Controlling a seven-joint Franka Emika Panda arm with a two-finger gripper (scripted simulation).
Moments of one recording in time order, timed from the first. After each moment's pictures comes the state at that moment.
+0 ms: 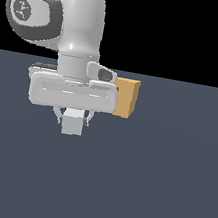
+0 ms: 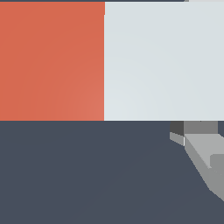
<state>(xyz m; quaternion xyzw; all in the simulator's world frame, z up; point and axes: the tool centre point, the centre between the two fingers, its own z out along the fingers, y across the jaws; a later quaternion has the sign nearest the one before) -0.084 -0.002 0.053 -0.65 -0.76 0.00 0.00</state>
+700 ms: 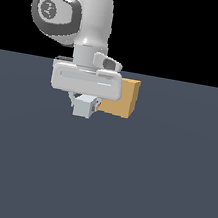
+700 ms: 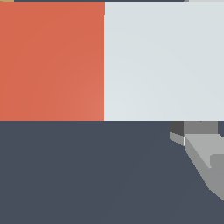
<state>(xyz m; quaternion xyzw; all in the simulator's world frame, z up) -0.073 0.063 0.075 -0.74 -0.67 0.00 0.00</state>
